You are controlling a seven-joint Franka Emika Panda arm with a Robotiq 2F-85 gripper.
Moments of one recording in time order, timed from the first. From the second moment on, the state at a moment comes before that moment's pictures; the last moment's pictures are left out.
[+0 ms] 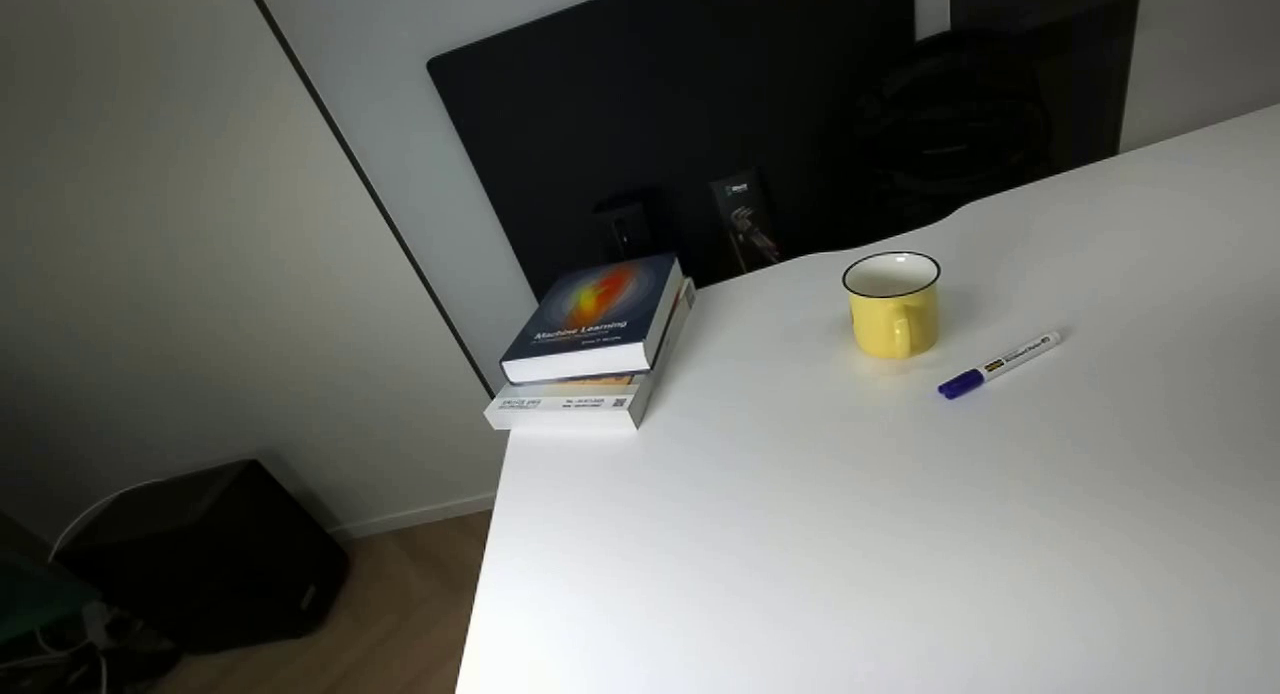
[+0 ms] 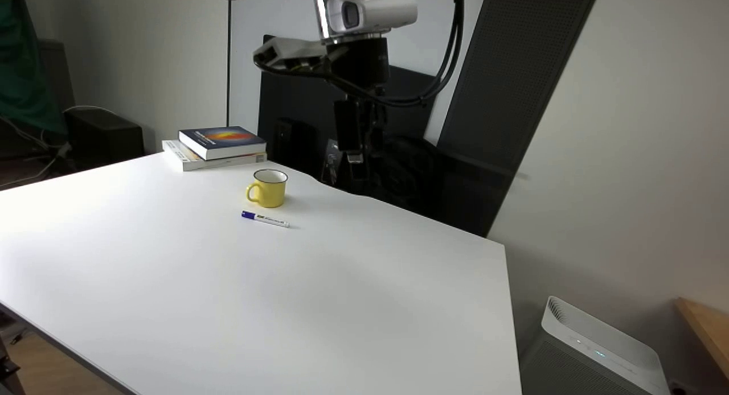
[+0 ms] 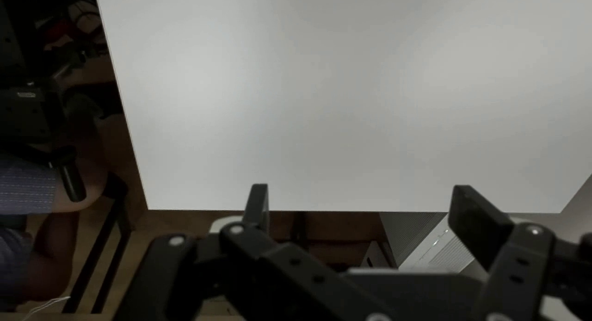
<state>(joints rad) -0.32 -0.19 0.07 -2.37 -0.36 2.34 1.47</state>
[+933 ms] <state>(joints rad) -0.09 0.29 -0.05 -1.85 -0.37 2.22 1.43</state>
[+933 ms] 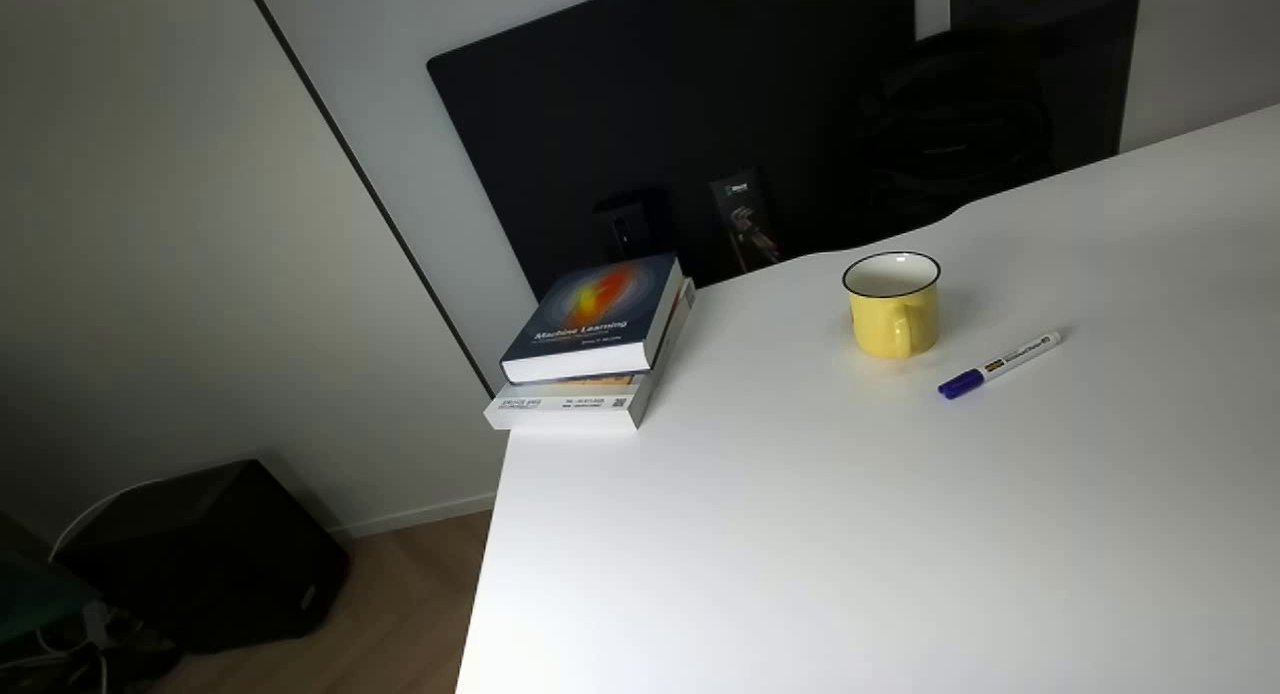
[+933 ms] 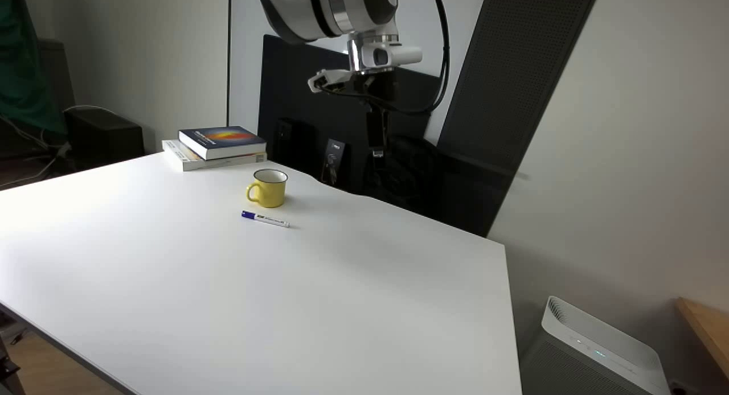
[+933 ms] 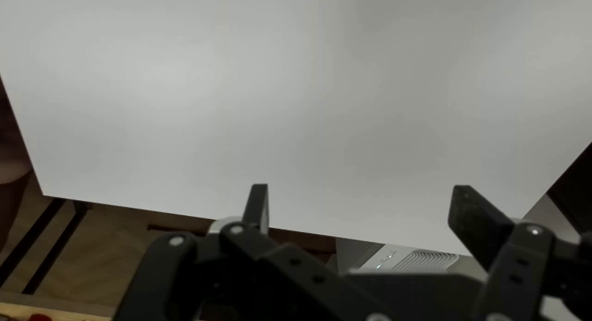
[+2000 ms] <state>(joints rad) 0.05 0.65 -0.07 -1.38 -0.21 2.10 1.19</state>
